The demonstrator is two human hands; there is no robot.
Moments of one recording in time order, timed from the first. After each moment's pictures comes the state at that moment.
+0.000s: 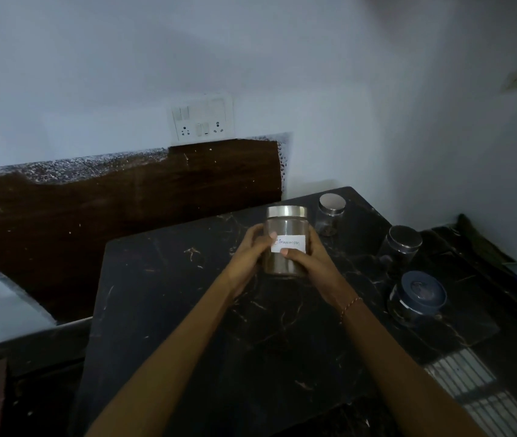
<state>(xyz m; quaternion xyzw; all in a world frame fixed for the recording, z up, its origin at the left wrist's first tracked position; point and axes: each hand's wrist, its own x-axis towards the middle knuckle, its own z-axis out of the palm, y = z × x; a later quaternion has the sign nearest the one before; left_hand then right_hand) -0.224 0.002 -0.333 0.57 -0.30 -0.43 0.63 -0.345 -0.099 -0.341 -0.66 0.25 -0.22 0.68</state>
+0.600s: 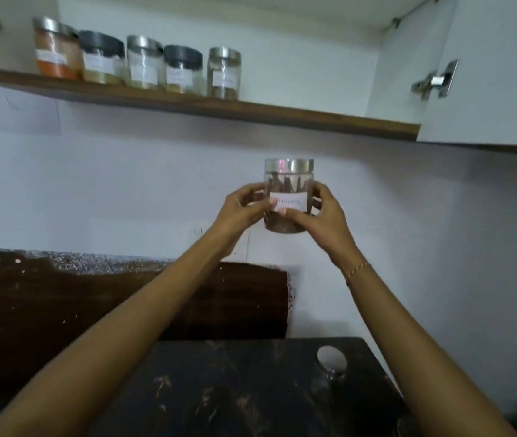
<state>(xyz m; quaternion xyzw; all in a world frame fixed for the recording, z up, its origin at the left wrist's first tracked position) -0.149 -0.112 -0.076 0.55 -0.41 -0.11 0.72 -0.257 -0.235 -0.071 -0.80 0.06 -0.42 0.43</state>
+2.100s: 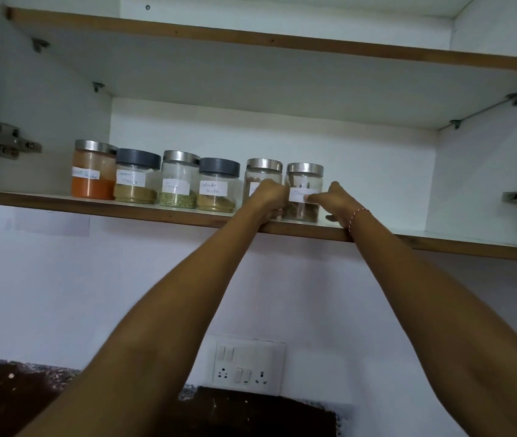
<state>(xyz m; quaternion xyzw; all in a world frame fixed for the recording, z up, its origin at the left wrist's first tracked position) 0.021 -0.189 0.151 0.70 -0.30 -0.01 0.65 -0.029 -0.319 0.156 -0.83 0.13 -0.34 0.42</state>
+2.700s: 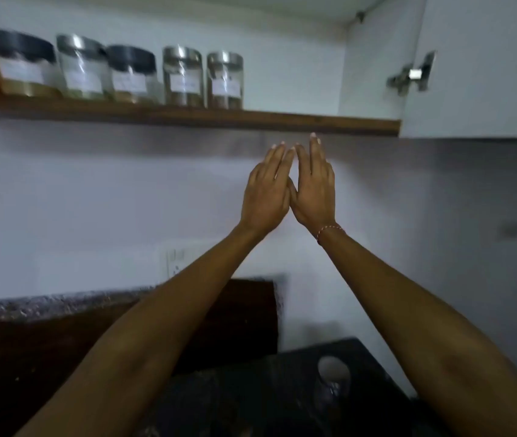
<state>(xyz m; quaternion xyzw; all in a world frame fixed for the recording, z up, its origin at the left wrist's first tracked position) -0.115 -0.219 -0.046 0.66 -0.53 0.38 0.37 -0.174 -0.307 -0.042 -0.82 0.18 -0.54 -0.04</state>
